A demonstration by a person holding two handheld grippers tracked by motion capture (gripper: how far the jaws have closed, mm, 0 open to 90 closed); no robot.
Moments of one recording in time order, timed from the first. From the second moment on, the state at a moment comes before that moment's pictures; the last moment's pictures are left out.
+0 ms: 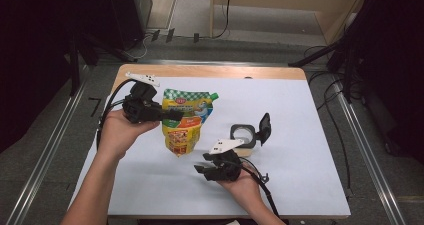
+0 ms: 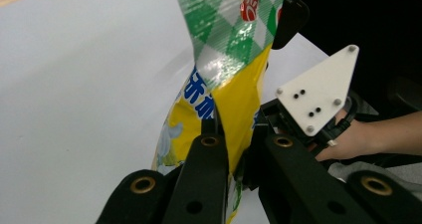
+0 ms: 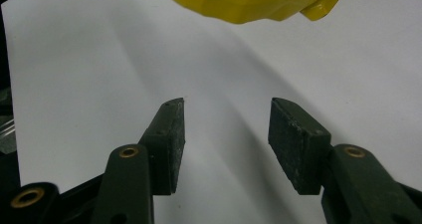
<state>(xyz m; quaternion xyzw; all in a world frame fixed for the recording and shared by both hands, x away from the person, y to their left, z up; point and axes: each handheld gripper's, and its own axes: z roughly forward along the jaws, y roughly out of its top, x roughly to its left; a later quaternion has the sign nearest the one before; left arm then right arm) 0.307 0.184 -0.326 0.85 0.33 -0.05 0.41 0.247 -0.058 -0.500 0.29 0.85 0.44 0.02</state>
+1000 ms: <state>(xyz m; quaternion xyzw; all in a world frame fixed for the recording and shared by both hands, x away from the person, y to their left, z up) 0.289 0.170 -0.339 0.83 0.35 -0.11 0.43 0.237 -0.037 -0.505 0.22 0.85 0.47 0.08</state>
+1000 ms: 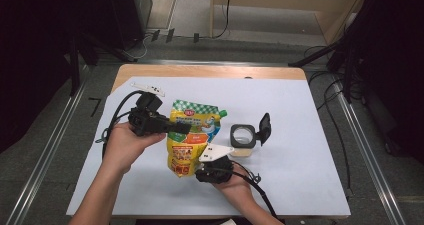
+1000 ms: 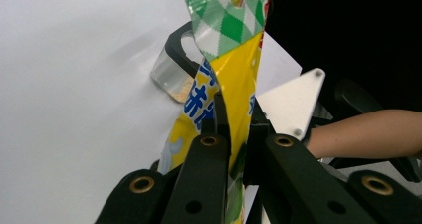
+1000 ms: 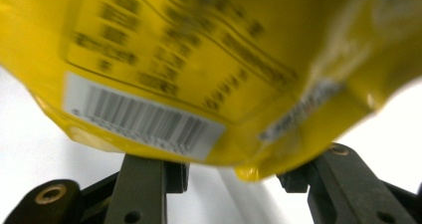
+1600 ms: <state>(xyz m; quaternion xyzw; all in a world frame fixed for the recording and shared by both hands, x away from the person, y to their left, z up) 0.287 0.150 -0.345 0.84 0.34 -0.08 0.41 0.230 -0.043 -0.494 0.24 0.84 0.49 0.02</state>
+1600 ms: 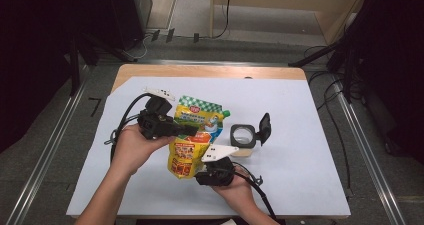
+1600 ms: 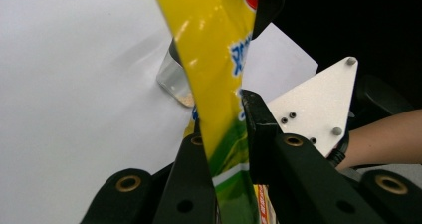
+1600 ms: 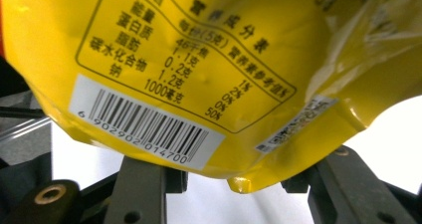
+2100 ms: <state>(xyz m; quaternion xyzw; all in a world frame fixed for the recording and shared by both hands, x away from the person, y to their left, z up) 0.286 0.126 -0.355 0.85 0.32 -0.06 0.41 0.215 -0.042 -0.477 0.21 0.83 0.51 0.01</state>
